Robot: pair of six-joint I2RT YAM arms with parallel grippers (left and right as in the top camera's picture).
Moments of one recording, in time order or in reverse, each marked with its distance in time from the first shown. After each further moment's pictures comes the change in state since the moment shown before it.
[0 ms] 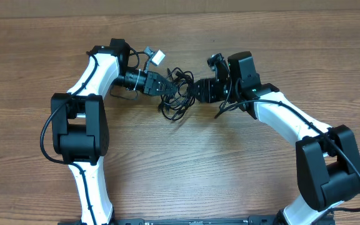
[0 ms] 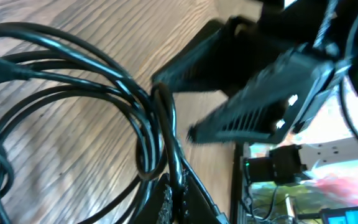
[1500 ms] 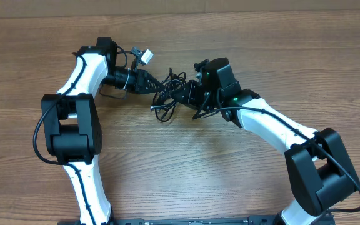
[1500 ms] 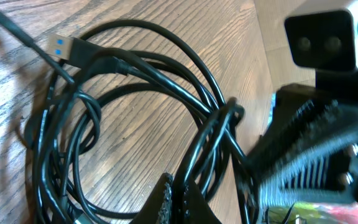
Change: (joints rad) left arm 0.068 0.000 0.000 0.029 -0.121 -0.110; right arm 0.159 0.000 -0.001 0.080 -0.001 0.542
